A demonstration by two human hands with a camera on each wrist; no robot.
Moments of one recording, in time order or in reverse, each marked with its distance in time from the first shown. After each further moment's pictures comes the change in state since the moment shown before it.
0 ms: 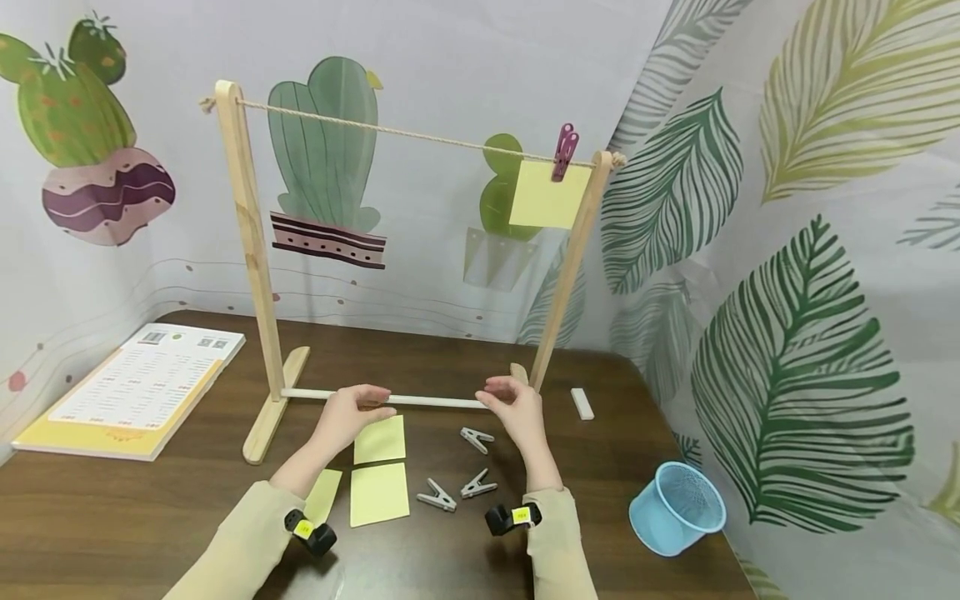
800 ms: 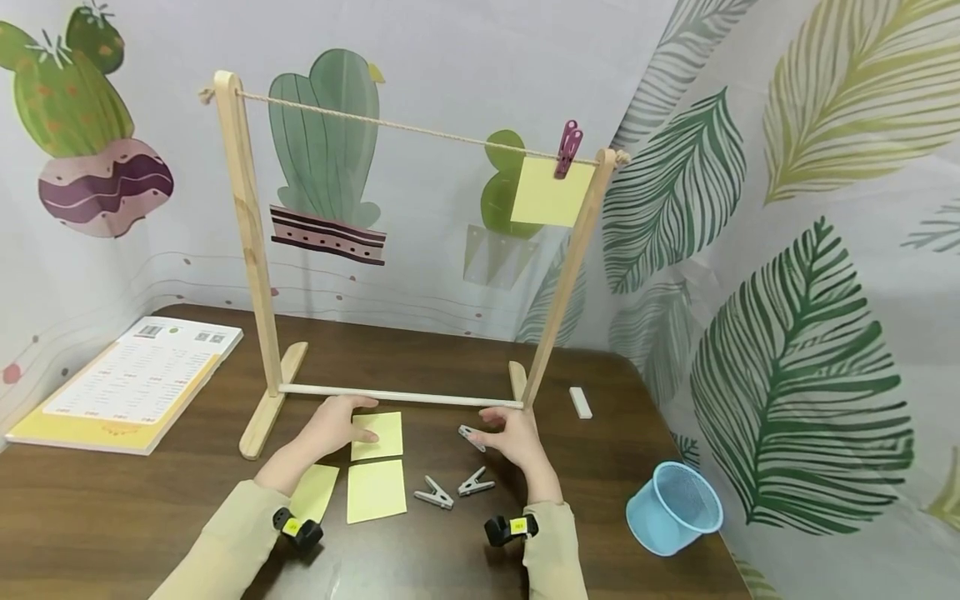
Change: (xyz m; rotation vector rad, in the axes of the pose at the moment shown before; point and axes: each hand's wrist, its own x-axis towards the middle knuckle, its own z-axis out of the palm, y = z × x) left_hand -0.003 -0.018 -0.011 0.286 -0.207 -0.011; right_hand -0.020 0.031 0.001 -0.194 -0.330 0.044
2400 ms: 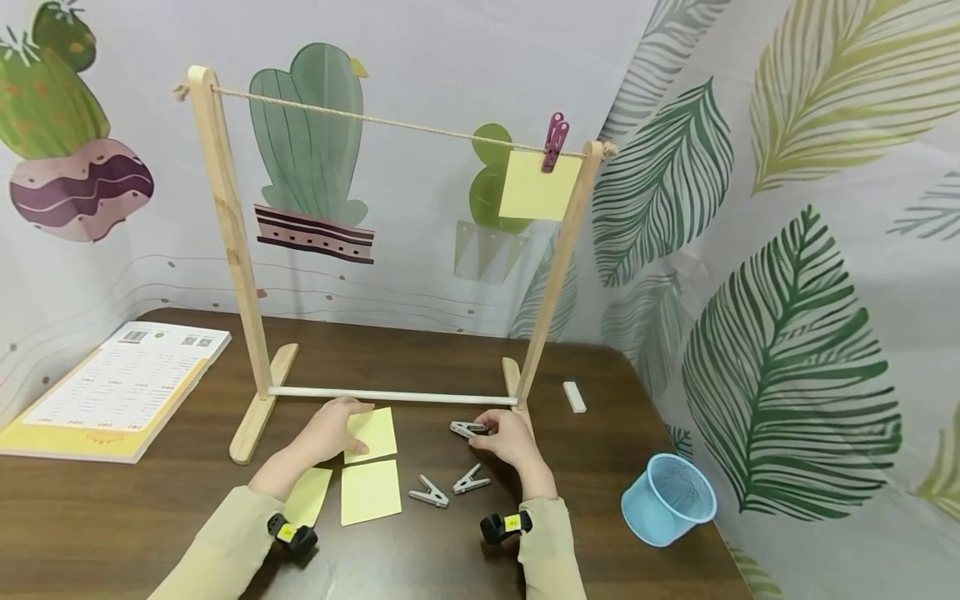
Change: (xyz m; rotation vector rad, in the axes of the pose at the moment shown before) left_hand 0.000 -0.002 0.007 0.116 -0.030 0.070; right_hand 0.000 0.007 0.001 -0.104 -0.032 0.025
